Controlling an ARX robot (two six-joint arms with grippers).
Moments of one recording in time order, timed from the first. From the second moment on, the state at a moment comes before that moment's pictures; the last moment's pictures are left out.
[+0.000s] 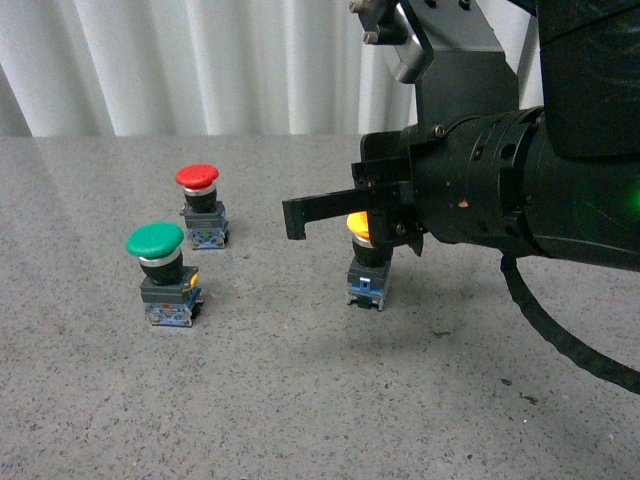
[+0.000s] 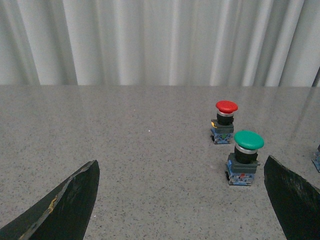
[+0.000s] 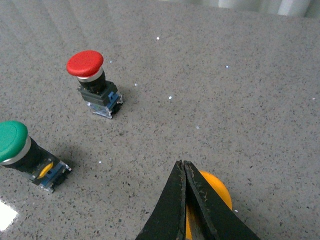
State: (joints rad) left arm 0.00 0.01 0.02 0.00 0.00 0.00; right arm 0.53 1.73 0.86 0.49 0.00 0.10
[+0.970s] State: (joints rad) left arm 0.00 0.01 0.02 0.00 0.00 0.00; right arm 0.51 1.77 0.90 0.38 -0.05 0.10
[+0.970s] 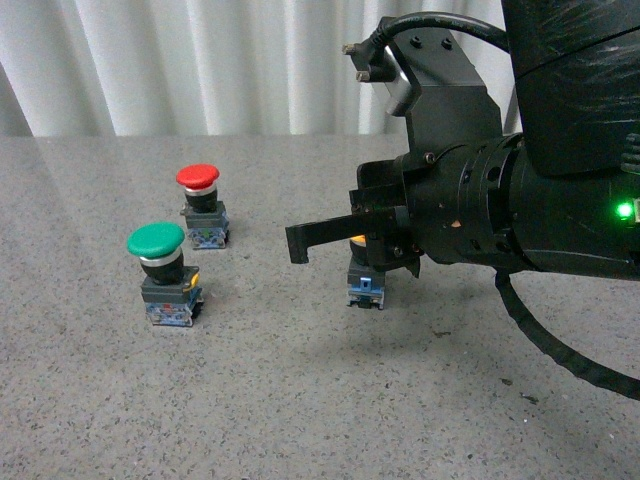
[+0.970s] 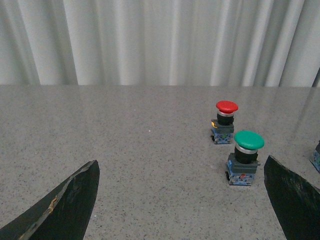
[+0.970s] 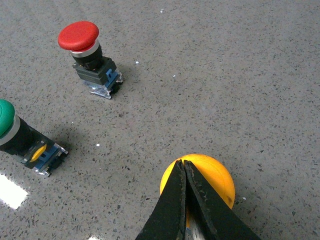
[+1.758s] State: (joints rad) left arm 0.00 0.01 0.02 0.00 0.00 0.00; right arm 0.37 1.10 0.57 0.60 -0.11 0.30
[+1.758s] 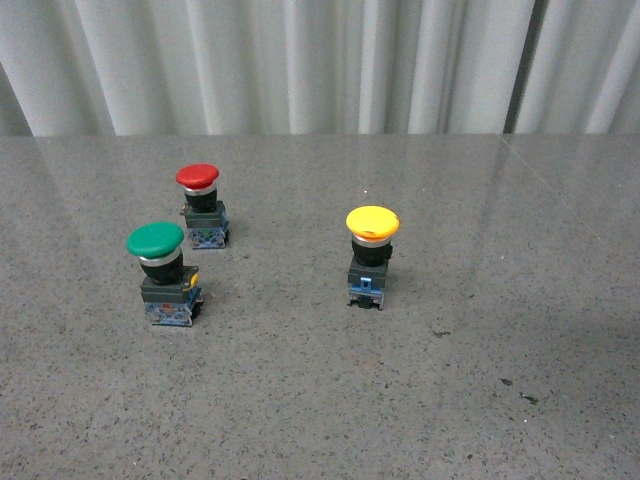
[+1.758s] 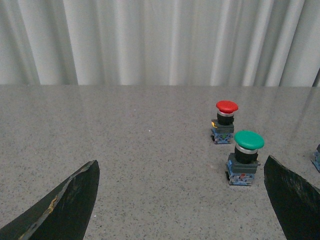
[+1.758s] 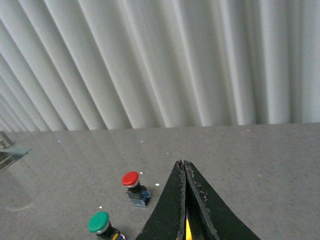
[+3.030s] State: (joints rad) left arm 0.00 0.01 0.02 0.00 0.00 0.00; right arm 0.00 0.05 0.05 -0.01 0.00 0.01
